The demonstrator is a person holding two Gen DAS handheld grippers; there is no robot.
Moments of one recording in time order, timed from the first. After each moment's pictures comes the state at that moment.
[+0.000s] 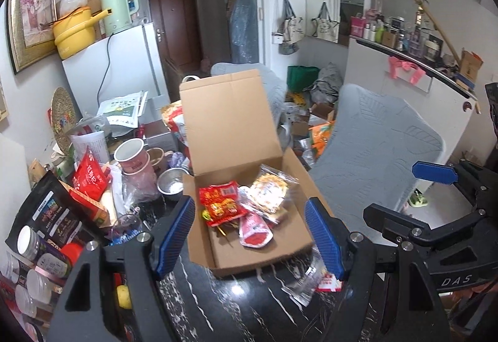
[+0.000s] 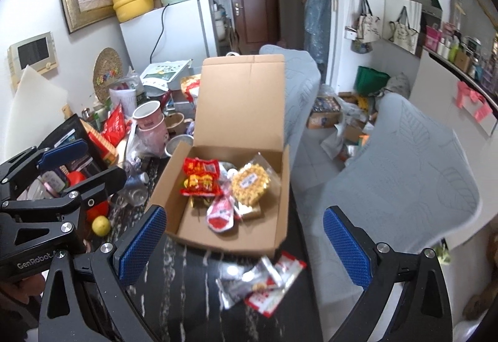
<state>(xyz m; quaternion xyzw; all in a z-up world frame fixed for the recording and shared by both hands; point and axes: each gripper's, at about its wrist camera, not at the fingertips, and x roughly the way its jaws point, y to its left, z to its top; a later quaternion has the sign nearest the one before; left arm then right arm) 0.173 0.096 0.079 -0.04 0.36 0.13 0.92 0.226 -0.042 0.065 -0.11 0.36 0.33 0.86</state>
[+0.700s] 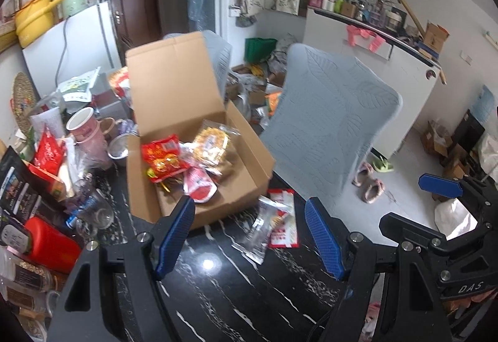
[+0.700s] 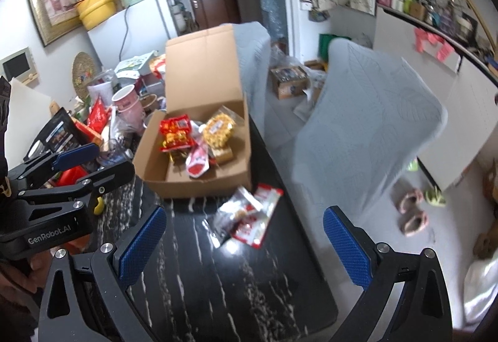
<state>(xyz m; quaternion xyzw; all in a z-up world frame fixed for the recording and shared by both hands) 0.148 0.033 0.041 -0.05 0.42 0.03 0.90 0.165 -0.138 0.028 -0.05 0.42 0.25 0.87</state>
